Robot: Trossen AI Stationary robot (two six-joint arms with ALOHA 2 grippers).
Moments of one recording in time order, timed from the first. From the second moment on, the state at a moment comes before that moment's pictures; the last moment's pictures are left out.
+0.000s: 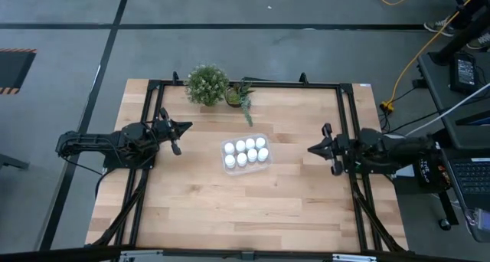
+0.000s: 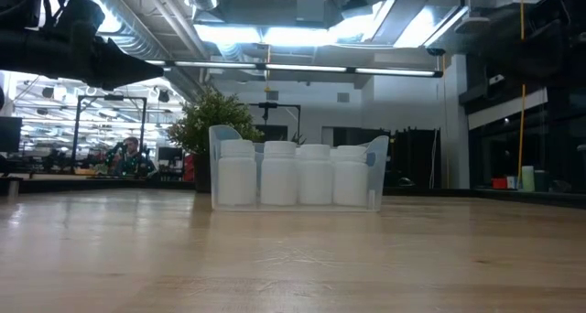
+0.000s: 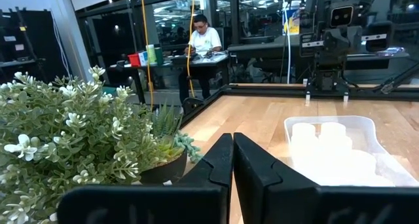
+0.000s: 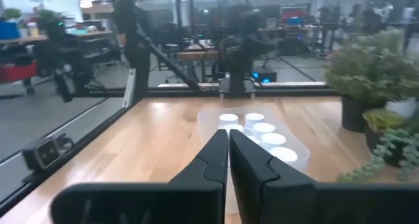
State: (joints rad) left arm 0.03 0.04 0.01 0.07 -0.42 0.09; right arm 0.07 0.00 0.01 0.03 -0.04 0.04
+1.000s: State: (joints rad) left arm 0.03 0.04 0.01 0.07 -0.42 0.09; right arm -0.04 0.00 0.01 0.03 -0.04 0.04
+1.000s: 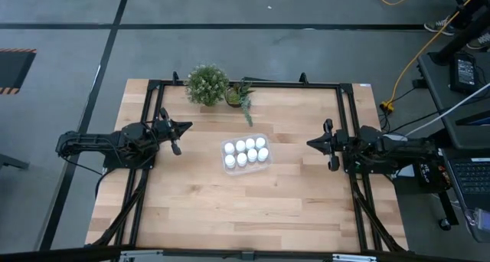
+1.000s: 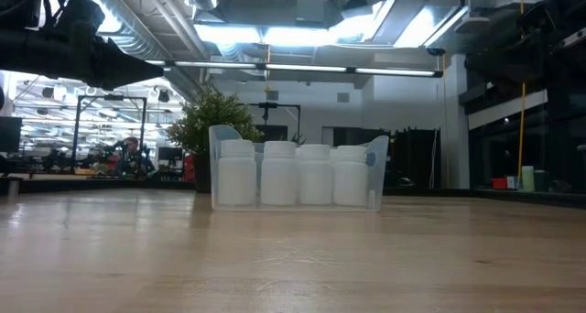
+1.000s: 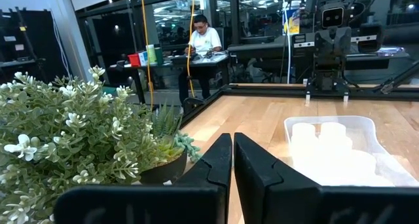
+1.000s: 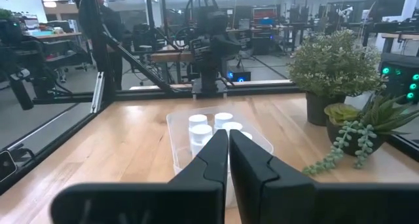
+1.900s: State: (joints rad) left arm 0.03 0.04 0.01 0.07 -0.42 0.09; right arm -0.04 0.00 0.01 0.03 -0.04 0.04
